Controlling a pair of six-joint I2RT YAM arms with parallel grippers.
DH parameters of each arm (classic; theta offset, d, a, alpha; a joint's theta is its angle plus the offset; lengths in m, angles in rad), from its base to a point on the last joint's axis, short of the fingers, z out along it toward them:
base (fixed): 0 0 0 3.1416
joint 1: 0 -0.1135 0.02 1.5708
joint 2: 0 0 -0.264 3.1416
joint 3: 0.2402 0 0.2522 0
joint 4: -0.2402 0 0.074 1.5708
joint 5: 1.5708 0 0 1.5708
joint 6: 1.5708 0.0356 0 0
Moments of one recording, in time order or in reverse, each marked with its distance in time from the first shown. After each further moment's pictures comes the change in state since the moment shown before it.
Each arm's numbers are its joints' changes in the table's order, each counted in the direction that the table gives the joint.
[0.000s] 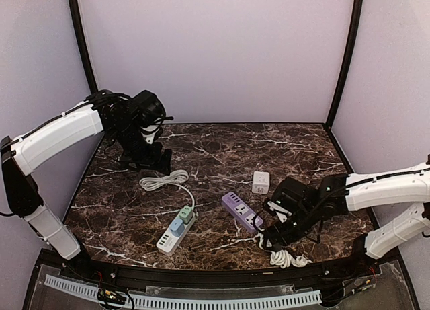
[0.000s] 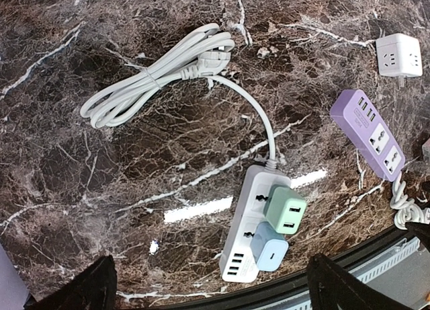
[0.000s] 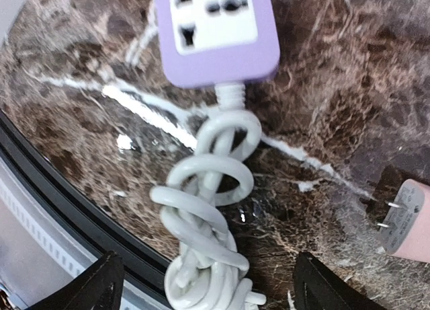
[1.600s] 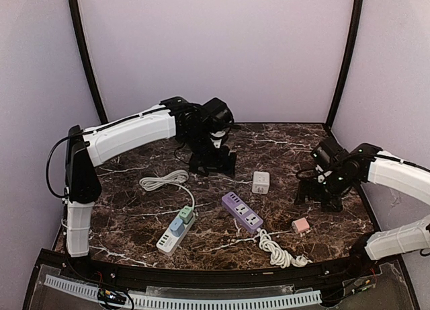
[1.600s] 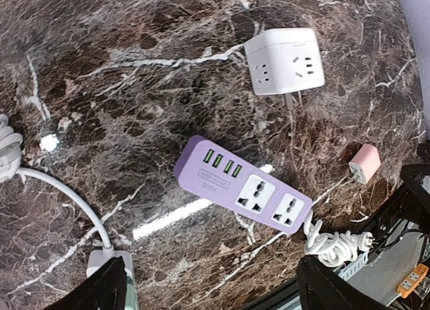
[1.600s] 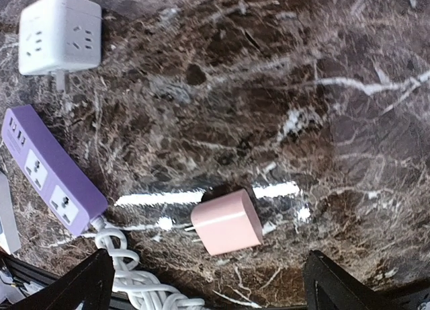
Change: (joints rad) left arm 0.197 0.517 0.474 0.121 0.146 -0.082; right arm 0.526 -0.127 0.137 -0.269 0.093 0.150
